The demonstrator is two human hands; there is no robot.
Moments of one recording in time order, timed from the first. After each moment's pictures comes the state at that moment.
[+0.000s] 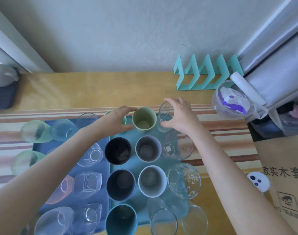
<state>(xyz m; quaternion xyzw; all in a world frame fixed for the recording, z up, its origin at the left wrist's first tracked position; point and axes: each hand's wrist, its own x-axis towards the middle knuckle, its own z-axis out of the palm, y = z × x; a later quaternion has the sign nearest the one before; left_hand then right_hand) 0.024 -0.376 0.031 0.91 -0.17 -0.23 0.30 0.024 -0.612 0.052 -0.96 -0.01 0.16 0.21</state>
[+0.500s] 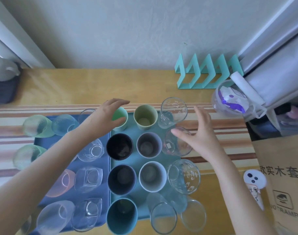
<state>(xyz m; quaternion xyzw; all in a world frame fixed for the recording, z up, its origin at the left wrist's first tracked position) 0.003 -0.357 0.055 0.93 -0.14 -0.11 0.32 -0.052 -0.642 0.072 -0.93 0.09 0.10 0.35</state>
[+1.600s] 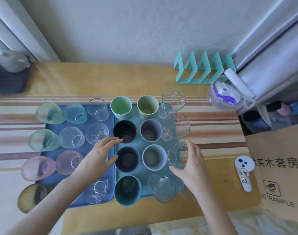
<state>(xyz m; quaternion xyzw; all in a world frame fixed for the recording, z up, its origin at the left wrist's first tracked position) -0.148 -0.327 0.027 0.92 -0.10 -0.15 0.34 -0.181 -0.615 0.057 -0.95 0.11 0.13 0.26</state>
